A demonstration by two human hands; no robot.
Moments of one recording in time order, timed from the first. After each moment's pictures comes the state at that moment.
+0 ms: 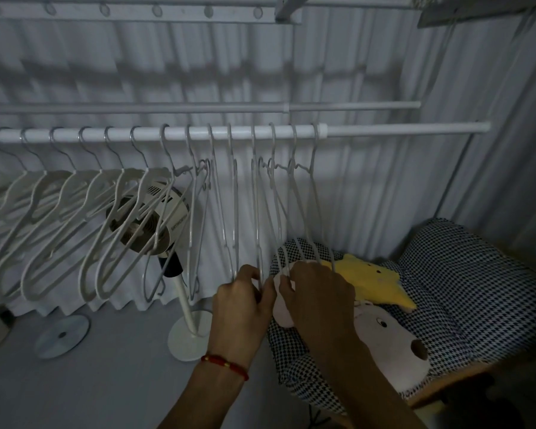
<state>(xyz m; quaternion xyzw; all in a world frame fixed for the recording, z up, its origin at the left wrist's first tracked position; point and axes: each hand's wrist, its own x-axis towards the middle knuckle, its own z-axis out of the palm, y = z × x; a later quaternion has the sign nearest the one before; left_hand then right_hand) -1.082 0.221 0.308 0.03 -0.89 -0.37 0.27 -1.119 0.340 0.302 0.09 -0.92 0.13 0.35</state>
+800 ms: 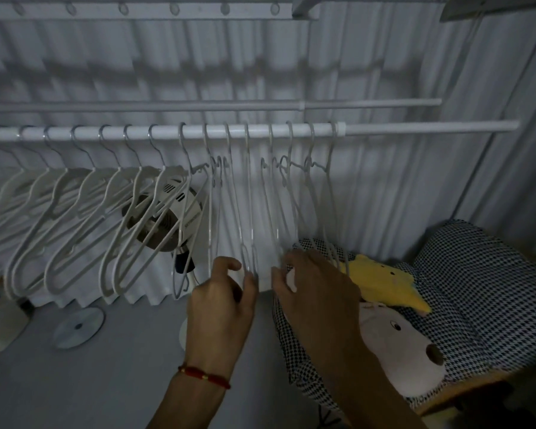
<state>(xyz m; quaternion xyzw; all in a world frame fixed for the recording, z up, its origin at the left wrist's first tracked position) -1.058 0.187 0.330 0.06 -0.88 -0.33 0.34 -1.092 0.320 0.337 0.15 -0.89 0.26 0.34</state>
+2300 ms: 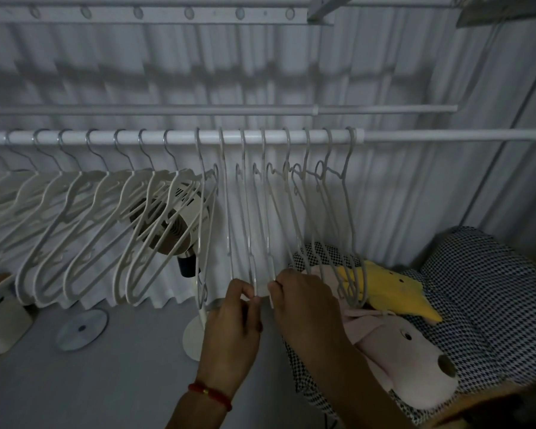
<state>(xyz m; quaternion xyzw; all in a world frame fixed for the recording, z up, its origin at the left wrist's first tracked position) -1.059 0.163 0.297 0.04 -0.87 -0.45 0.21 -1.099 0.283 0.344 0.15 -0.96 0.19 0.09</state>
